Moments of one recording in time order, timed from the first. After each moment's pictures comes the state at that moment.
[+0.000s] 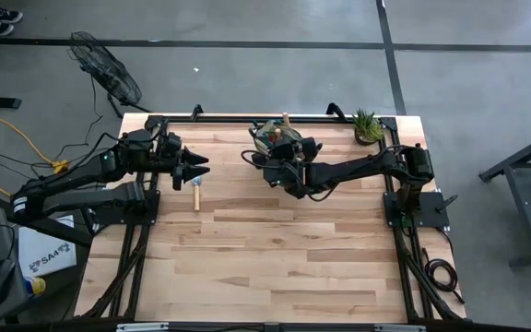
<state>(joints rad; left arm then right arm) 0.37 0.55 0.61 -0.29 0.25 -0.47 -0.02 1.87 1.31 0.10 1.28 0.37</state>
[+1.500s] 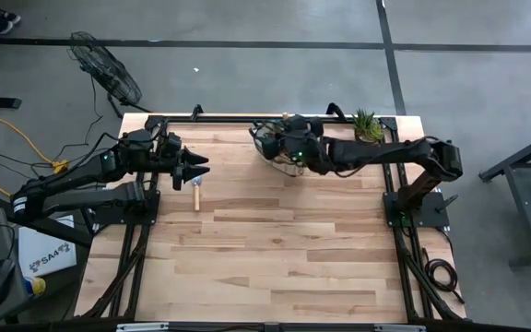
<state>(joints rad) 0.37 0.55 0.61 -0.29 0.25 -0.47 -0.12 1.63 1.31 -0.12 0.83 0.47</state>
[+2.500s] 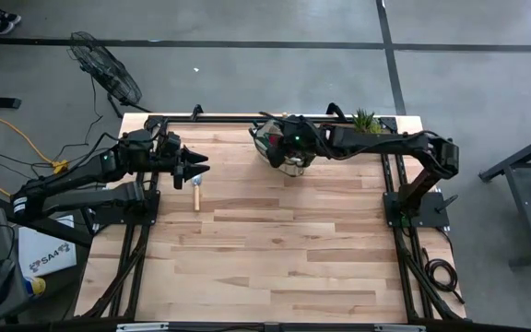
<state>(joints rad) 0.37 0.55 0.61 -0.29 0.22 -0.47 -0.26 1.65 1.31 -0.32 0.25 0.48</state>
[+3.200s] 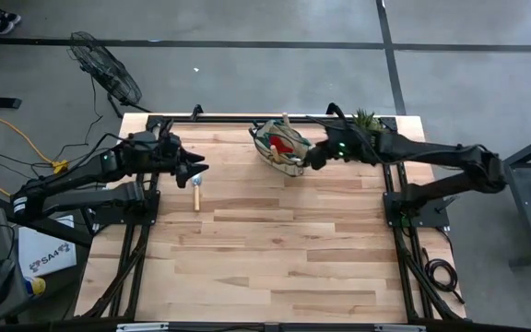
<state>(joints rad) 0.37 0.55 0.61 -0.40 0.12 -0.48 -0.29 1.23 0.99 -0.53 0.32 0.61</state>
